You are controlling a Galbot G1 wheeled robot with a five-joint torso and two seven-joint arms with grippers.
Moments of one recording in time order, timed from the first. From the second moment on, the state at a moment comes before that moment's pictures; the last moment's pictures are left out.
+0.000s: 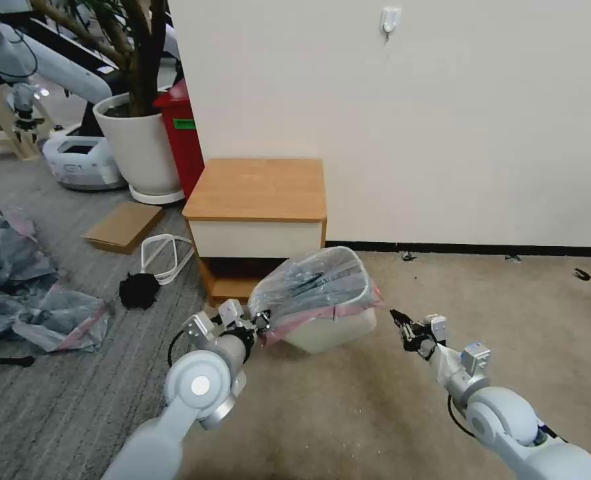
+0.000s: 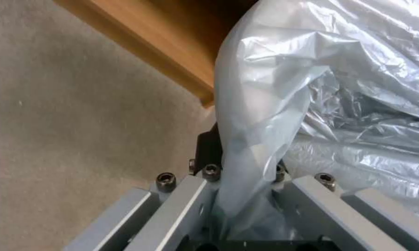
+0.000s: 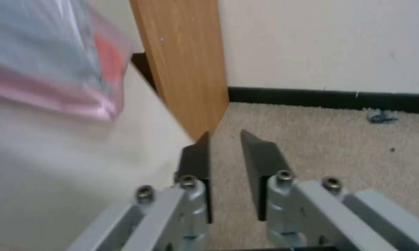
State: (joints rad) left arm 1.18 -1.14 -0.15 -2.02 -1.37 0.32 -0.73; right arm -1.32 0.86 0.25 1.72 0.69 0.04 -0.03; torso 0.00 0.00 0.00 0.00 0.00
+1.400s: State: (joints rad) left arm 1.21 -1.13 -0.10 -1.97 -1.06 0.32 -0.61; right arm -1.43 0.80 0.38 2.10 0.69 0.04 -0.08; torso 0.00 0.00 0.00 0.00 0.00
